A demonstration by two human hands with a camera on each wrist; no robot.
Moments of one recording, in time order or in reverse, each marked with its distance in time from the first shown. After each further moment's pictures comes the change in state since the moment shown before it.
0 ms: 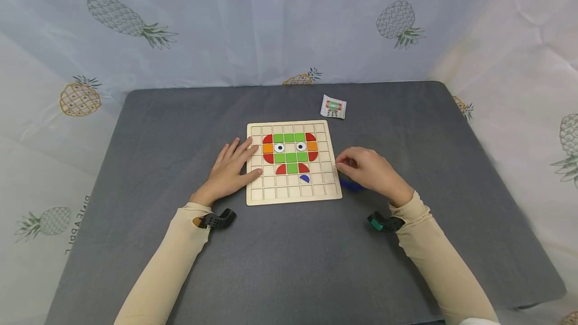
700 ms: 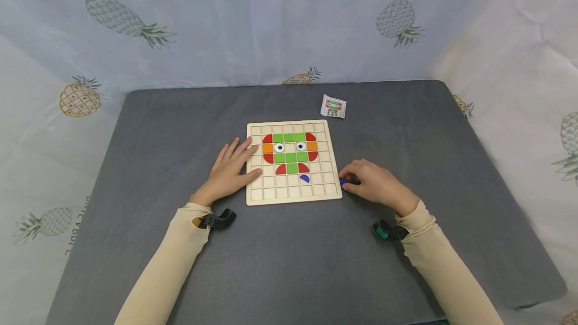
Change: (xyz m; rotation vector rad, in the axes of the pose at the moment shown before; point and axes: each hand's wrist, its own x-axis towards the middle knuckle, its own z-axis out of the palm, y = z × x) left_hand 0.000 -0.001 0.001 0.007 -0.001 -0.008; right_hand -0.019 0.016 0.013 -0.157 -0.112 -0.052
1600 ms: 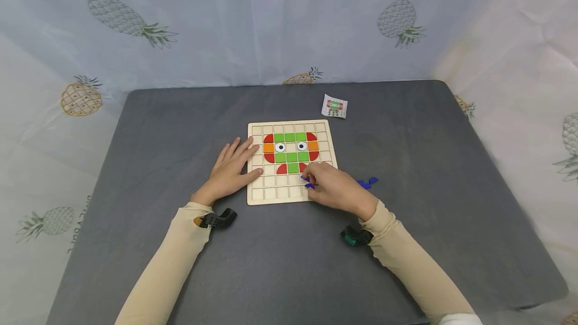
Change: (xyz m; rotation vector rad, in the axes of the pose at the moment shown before) left_hand 0.001 0.000 0.000 0.007 -0.002 -0.005; right_hand 0.036 -0.066 0.028 0.097 0.003 -0.108
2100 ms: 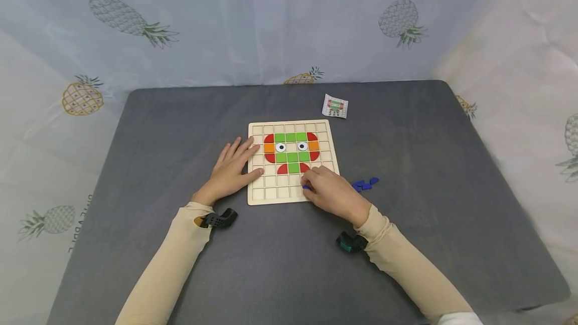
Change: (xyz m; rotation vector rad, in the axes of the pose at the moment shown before) left_hand -0.001 0.002 0.000 -0.008 0.004 -0.003; right_hand 0.000 -0.015 0.011 -0.121 0.051 0.038
